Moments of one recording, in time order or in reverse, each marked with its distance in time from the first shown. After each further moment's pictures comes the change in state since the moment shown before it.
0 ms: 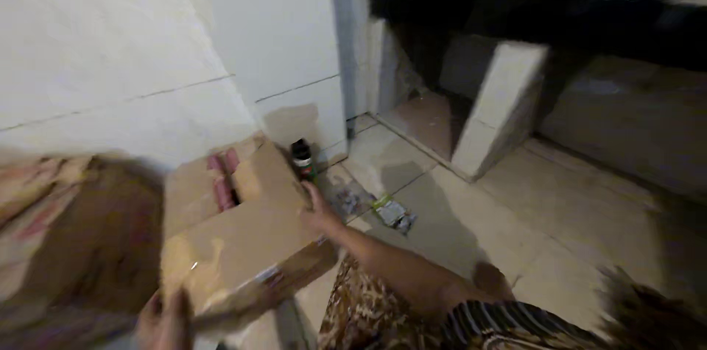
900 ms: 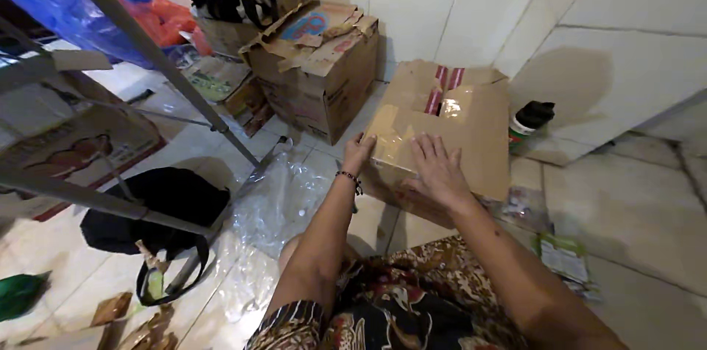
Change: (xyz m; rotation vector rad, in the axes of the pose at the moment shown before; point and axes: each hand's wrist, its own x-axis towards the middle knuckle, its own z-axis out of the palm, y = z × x) left_hand -0.007 0.010 0.006 -0.108 0.010 -0.223; right_hand -0.029 -0.027 0.092 -1.039 -0.578 -0.593
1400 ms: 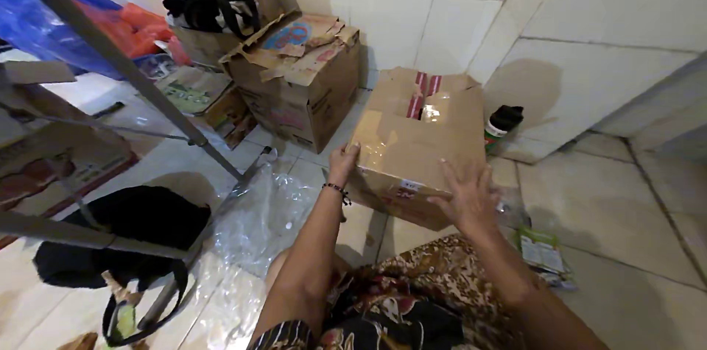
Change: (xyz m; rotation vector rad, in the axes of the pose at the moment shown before) left_hand 0.005 -0.002 0.001 0.038 0.023 0.014; right_hand -0.075 0.041 0.004 0.024 0.263 0.300
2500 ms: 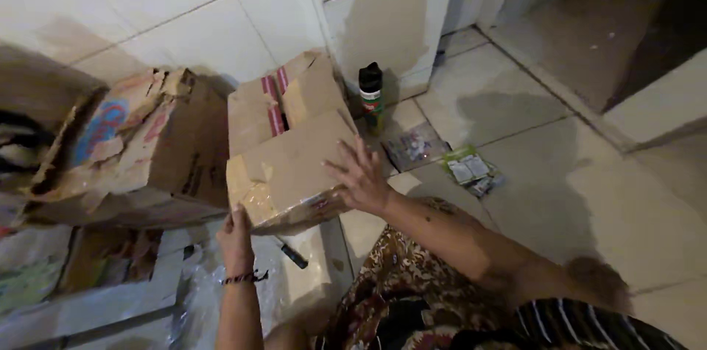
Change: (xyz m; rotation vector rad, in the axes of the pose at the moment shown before) left_hand 0.008 0.000 0.007 0.254 0.141 0.131; right_hand 0.037 0.027 0.036 0.214 0.209 -0.112
